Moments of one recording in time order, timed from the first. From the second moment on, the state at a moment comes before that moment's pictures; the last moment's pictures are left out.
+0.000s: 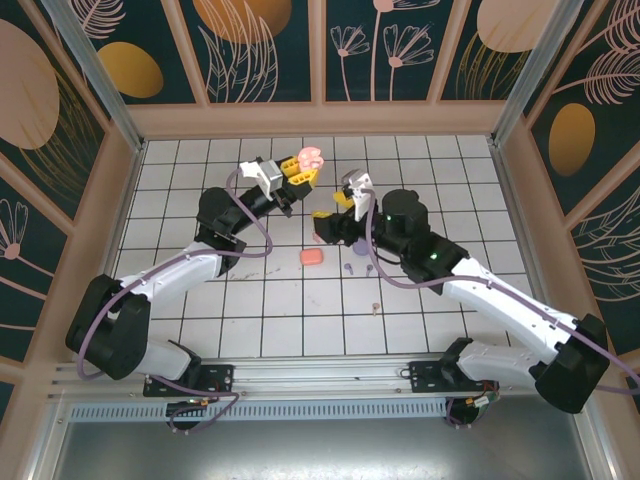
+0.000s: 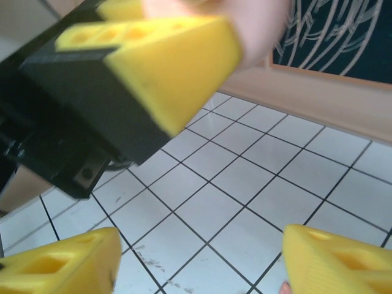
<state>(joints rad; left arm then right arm) -0.53 1.43 0.83 1.00 0.53 -0.07 0.79 1.13 0.96 -0.03 -0.13 0.16</state>
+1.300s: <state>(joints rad) -0.53 1.47 0.75 1.01 0.53 -0.02 0.69 1.36 1.39 -0.41 -0.12 0.43</state>
